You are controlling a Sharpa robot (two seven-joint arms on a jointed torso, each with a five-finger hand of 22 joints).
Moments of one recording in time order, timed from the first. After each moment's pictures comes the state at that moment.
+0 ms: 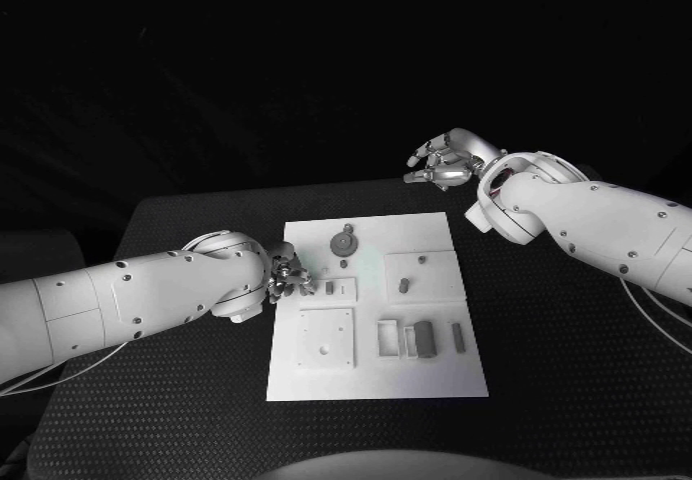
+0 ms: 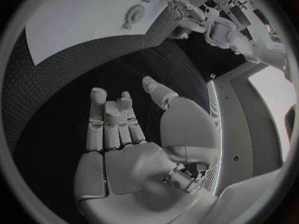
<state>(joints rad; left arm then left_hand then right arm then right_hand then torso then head) 1.27 -0.67 -0.22 1.39 -1.05 -0.07 -0.53 0.84 0.11 0.55 -0.27 0.05 1.05 0.04 0.36 0.75 1.20 -0.07 1.01 0.73 1.08 -0.13 1.32 0.62 0.02 1.23 -0.22 0.52 1.31 1.26 -0.68 0.07 1.21 -1.10 -0.32 -0.04 1.03 -0.17 0.59 -0.16 0.08 0.83 0.17 0.22 0.52 0.95 0.06 1.16 1.04 1.11 -0.05 1.45 0.88 0.25 1.04 0.03 0.89 1.31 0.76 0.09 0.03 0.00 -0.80</state>
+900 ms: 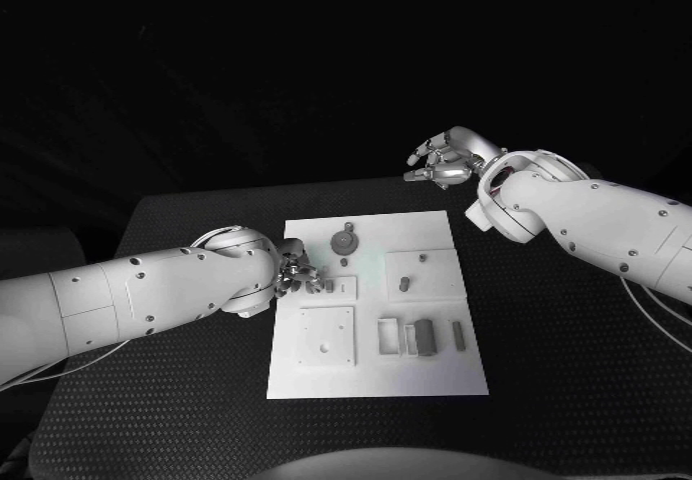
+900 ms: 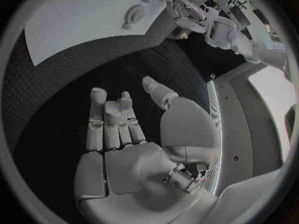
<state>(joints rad) 1.28 -0.63 -0.22 1.38 -1.10 -0.06 -0.53 0.84 0.10 0.55 -0.27 0.05 1.07 0.03 0.41 0.75 1.23 -0.08 1.02 0.74 1.10 -0.14 1.35 0.63 0.02 1.25 -0.24 0.54 1.31 1.26 -0.68 0.07 1.21 -1.10 -0.32 -0.04 1.03 -0.17 0.59 -0.16 0.08 0.83 0.16 0.22 0.52 0.95 0.06 1.16 1.04 1.11 -0.05 1.45 0.88 0.25 1.04 0.03 0.89 1.31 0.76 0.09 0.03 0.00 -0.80</state>
